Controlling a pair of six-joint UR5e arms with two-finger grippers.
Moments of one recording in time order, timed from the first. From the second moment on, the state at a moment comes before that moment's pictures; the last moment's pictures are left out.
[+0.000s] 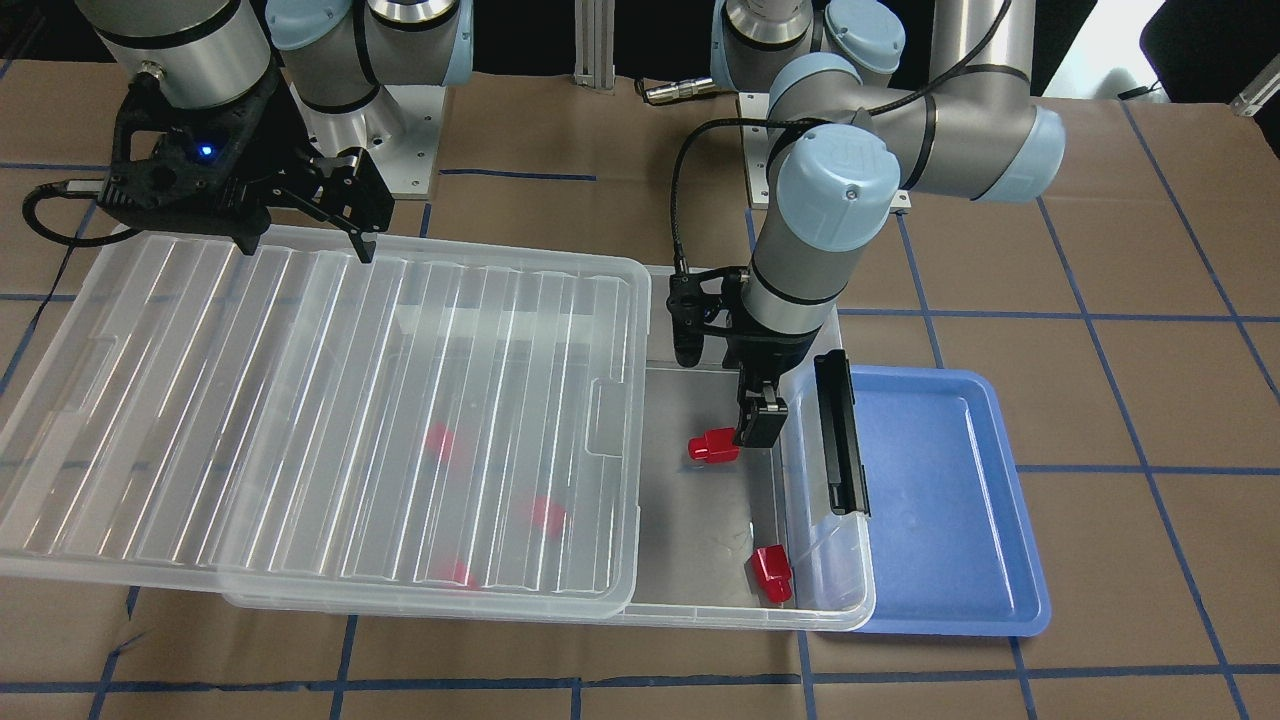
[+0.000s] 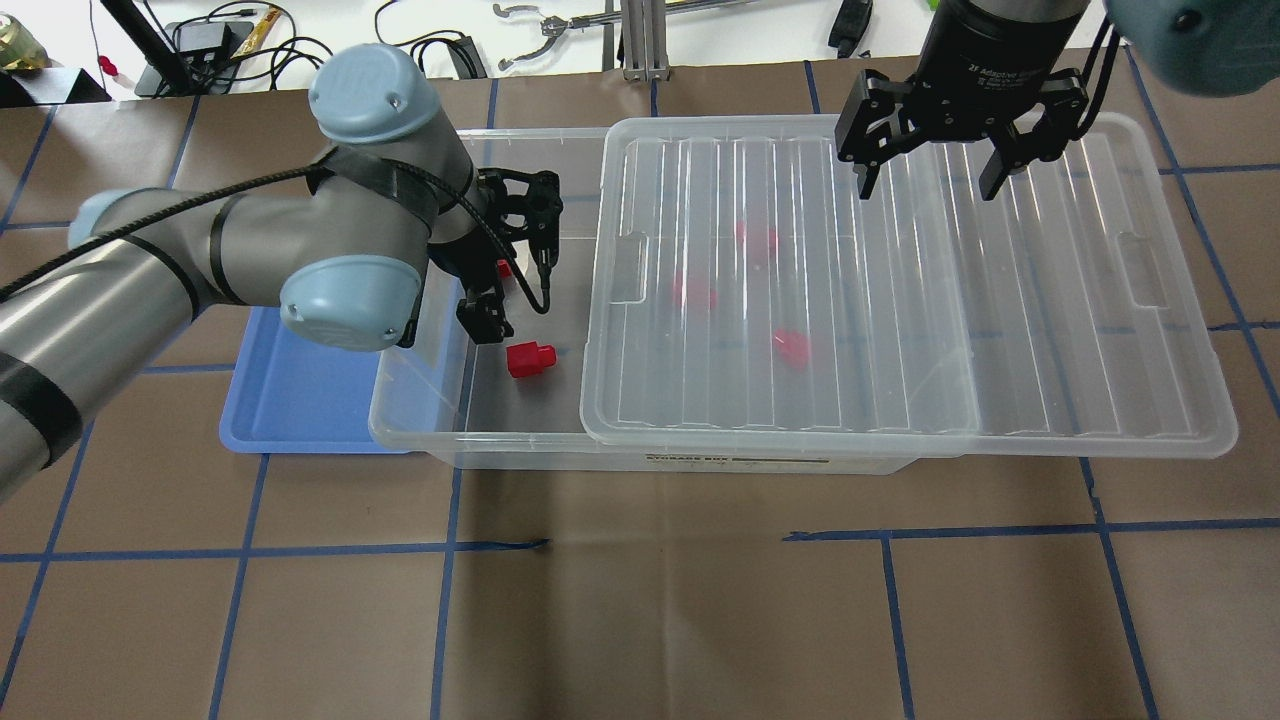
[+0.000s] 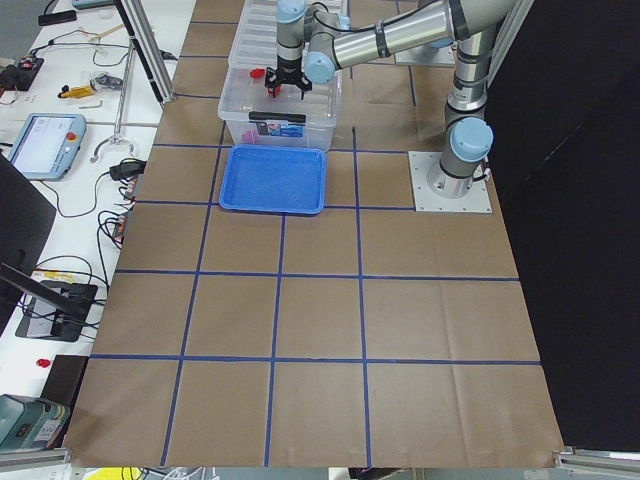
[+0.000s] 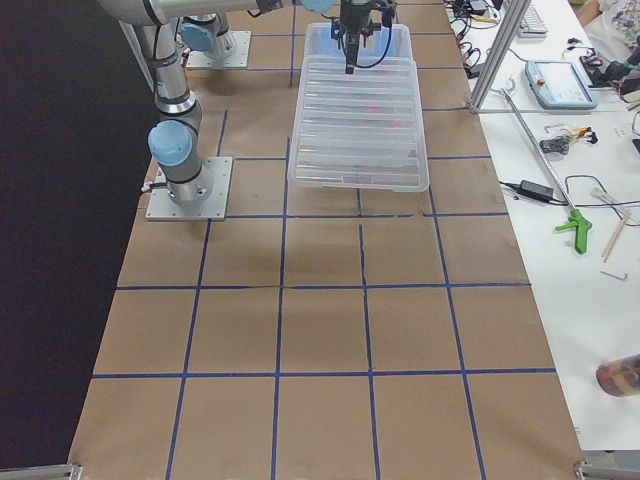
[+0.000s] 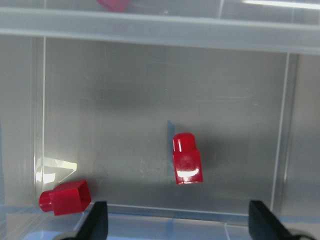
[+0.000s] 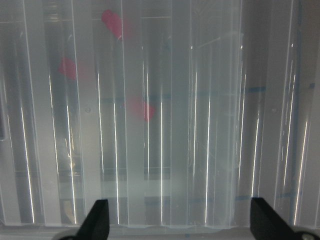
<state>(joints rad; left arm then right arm) -1.70 -1.77 -1.73 -1.16 1.53 1.42 1.62 -1.50 1.42 -1.47 -1.56 0.11</state>
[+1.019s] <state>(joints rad) -1.66 -1.61 -1.60 -1.40 1.63 0.66 1.33 -1.48 1.42 -1.42 -1.62 -0.11</state>
